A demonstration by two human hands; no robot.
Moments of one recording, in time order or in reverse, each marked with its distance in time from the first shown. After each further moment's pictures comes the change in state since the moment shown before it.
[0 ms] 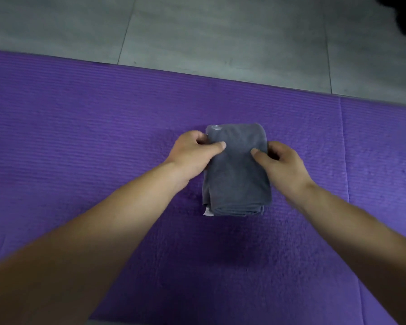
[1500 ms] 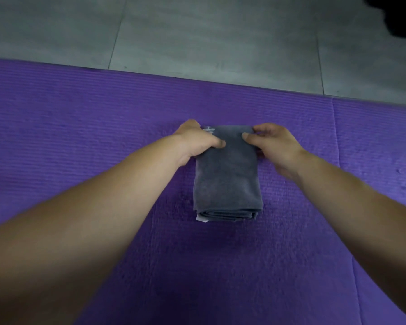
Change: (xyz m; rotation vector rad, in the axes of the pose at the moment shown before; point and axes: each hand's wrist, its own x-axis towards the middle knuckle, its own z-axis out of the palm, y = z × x) left_hand 0.052 0.025 0.007 0.251 -0.030 -0.091; right_hand 0.066 -0.004 -0.010 0.262 -0.158 0.061
